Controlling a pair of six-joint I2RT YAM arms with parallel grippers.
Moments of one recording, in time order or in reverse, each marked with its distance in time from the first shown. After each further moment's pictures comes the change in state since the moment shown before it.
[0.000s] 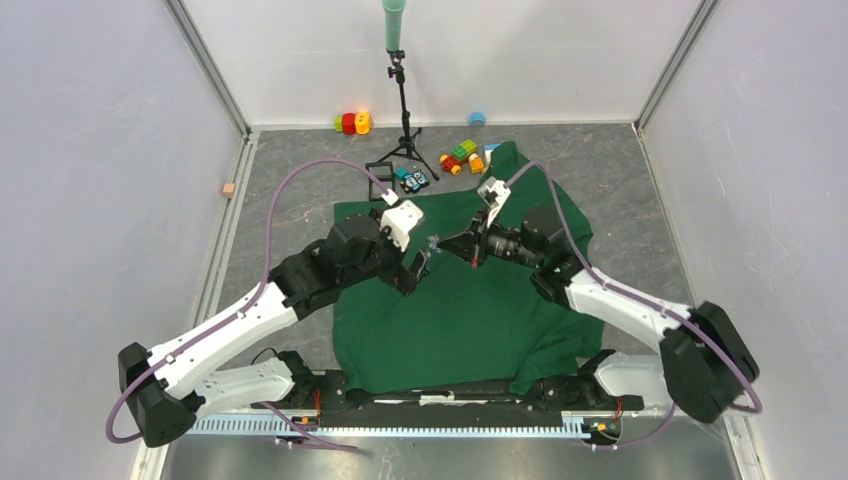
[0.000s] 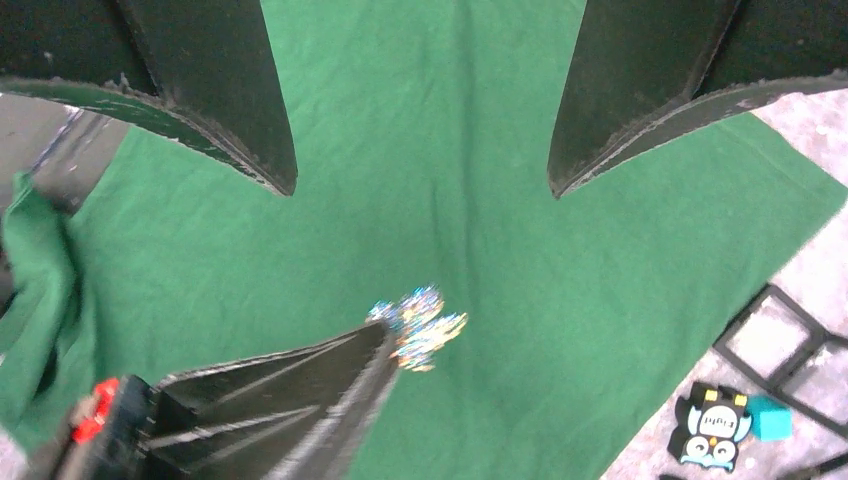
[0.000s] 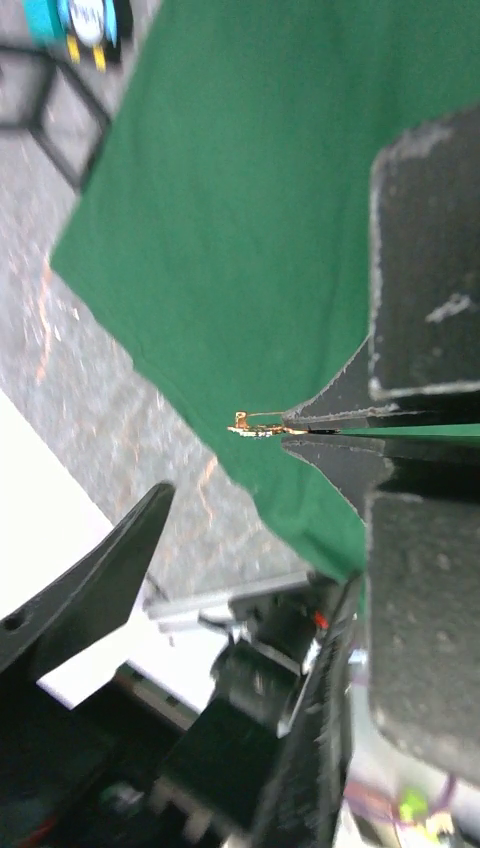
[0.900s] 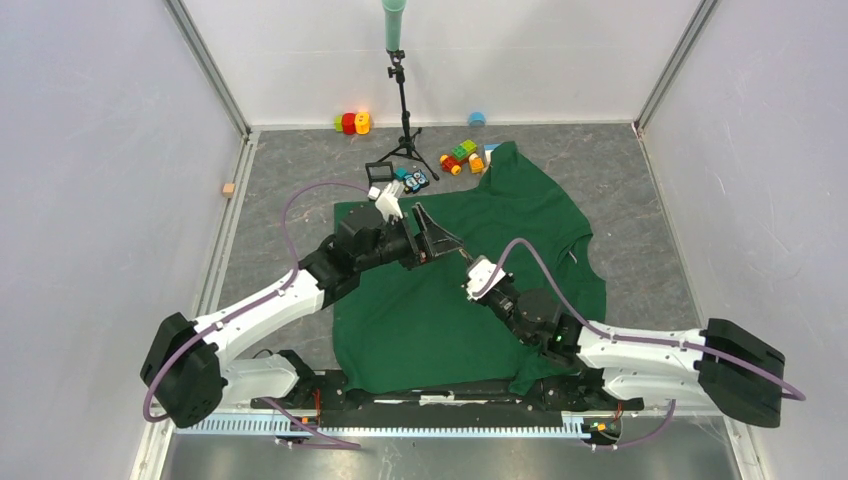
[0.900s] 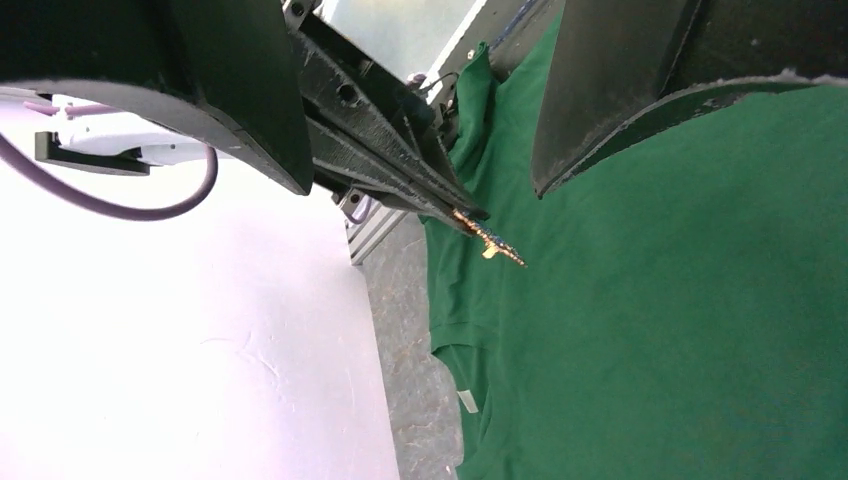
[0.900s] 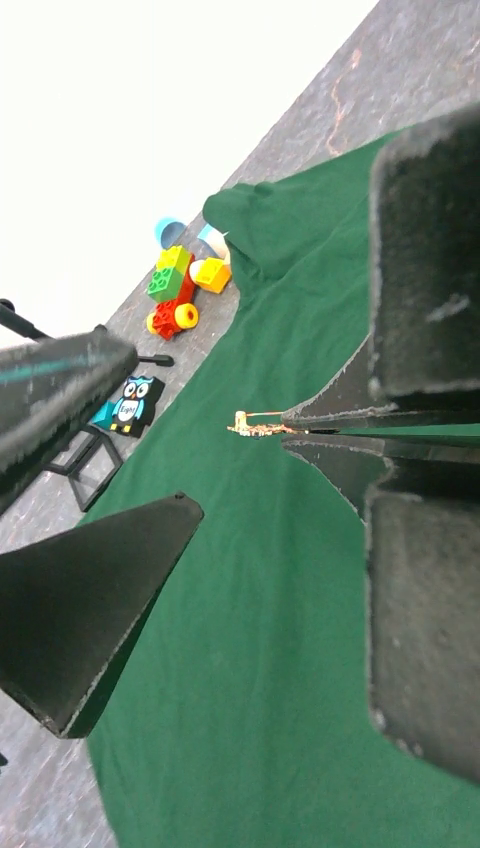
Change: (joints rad) left arm 0.139 0.175 -0.129 0.511 0.337 -1.059; right arm 0.485 -0.283 -0.360 0.192 1.030 -0.835
